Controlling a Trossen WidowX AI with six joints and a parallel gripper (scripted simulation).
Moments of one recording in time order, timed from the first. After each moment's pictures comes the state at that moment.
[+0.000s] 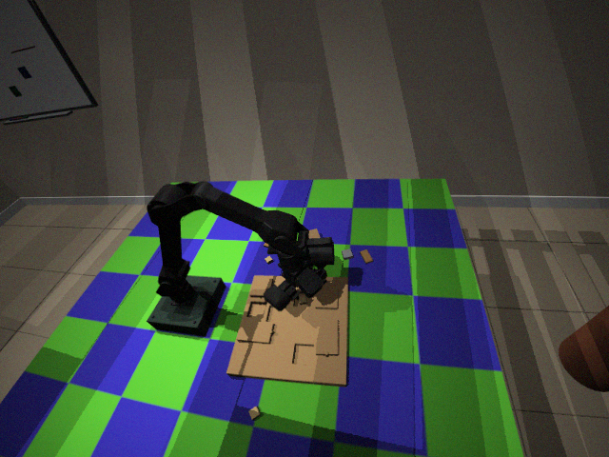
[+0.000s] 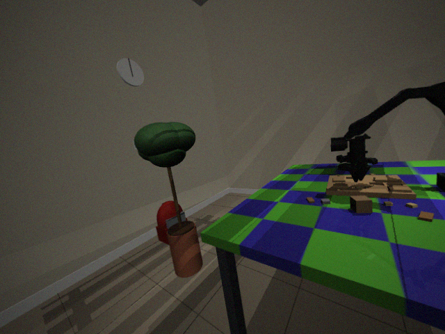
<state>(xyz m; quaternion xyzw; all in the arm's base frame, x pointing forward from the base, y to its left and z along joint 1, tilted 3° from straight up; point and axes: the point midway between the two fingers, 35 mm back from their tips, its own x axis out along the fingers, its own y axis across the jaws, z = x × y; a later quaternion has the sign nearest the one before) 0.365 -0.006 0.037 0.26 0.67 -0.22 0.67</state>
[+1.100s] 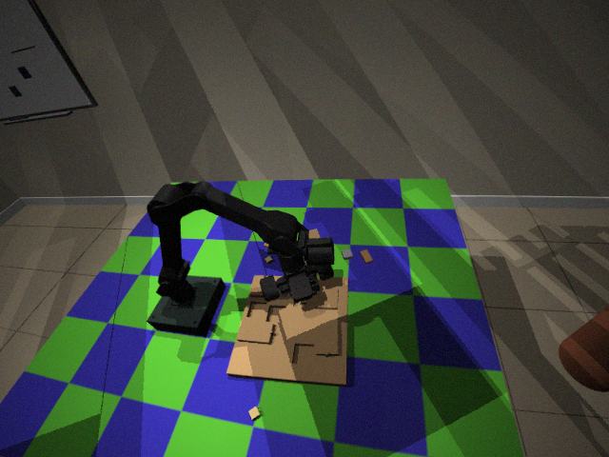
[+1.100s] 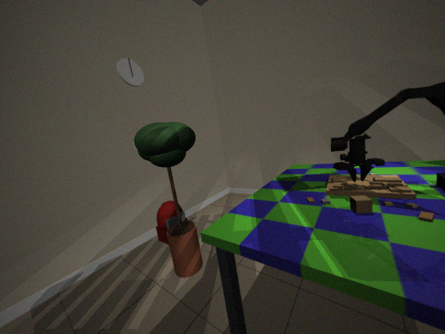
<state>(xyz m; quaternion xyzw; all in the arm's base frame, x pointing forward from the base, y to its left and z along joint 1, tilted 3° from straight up) 0.365 -0.006 0.037 0.41 0.59 -0.37 0.58</state>
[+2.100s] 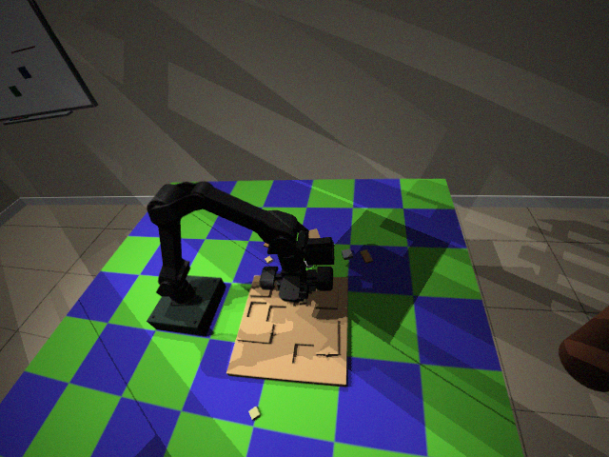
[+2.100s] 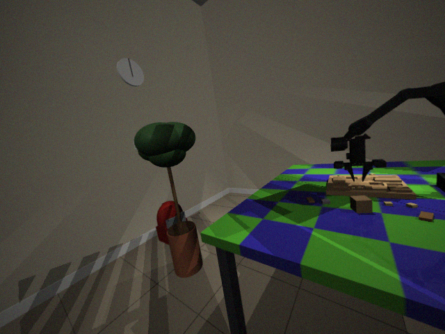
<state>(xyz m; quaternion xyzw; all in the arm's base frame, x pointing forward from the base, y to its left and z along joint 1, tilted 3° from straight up) 0.365 -0.006 0.037 0.53 0.49 -0.50 0.48</state>
